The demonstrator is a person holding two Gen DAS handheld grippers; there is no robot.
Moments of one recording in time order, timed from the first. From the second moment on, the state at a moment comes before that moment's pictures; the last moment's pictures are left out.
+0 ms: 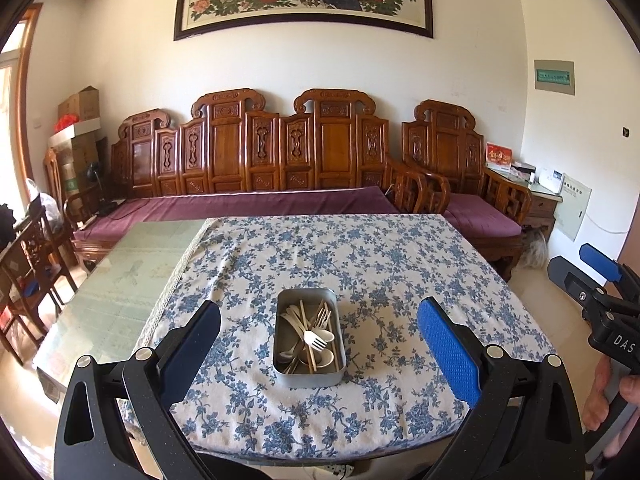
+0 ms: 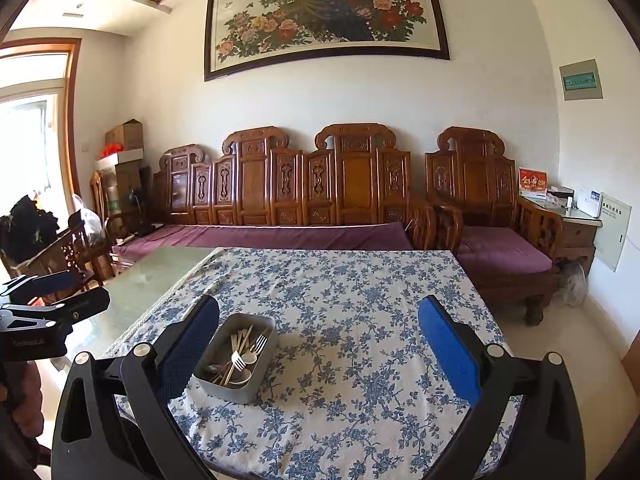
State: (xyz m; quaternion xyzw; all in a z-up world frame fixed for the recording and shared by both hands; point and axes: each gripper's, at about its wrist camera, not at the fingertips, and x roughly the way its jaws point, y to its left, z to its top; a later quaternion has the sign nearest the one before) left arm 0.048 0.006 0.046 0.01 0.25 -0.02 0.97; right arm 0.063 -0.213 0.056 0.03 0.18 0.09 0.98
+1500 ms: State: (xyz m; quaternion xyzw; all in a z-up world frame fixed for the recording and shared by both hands) left arm 0.045 0.006 0.051 0.01 0.24 -0.01 0.97; right arm 0.062 -0.210 0.058 0.03 0.18 0.10 0.98
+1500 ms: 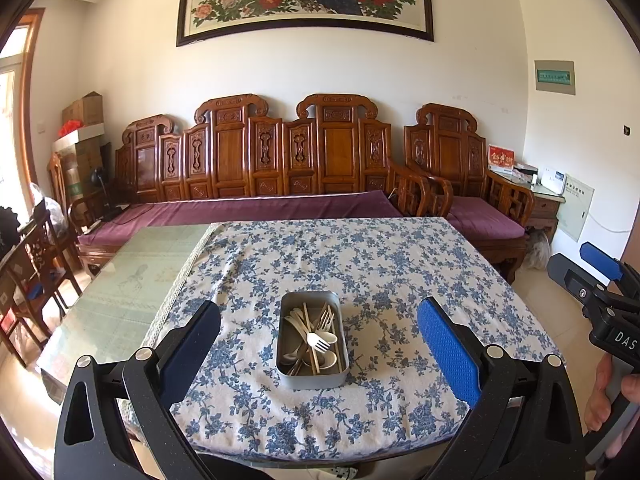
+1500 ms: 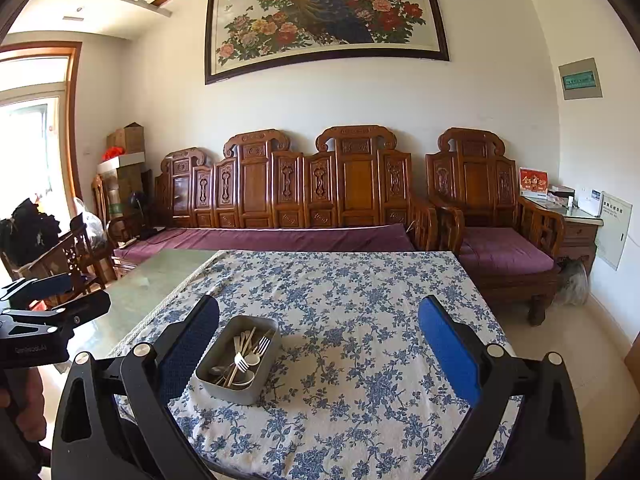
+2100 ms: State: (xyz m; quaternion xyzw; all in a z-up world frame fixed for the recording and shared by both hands) left arm 0.042 0.004 0.055 0.01 0.24 -0.01 0.97; right arm 0.062 -0.211 0.057 0.03 0.18 0.09 0.98
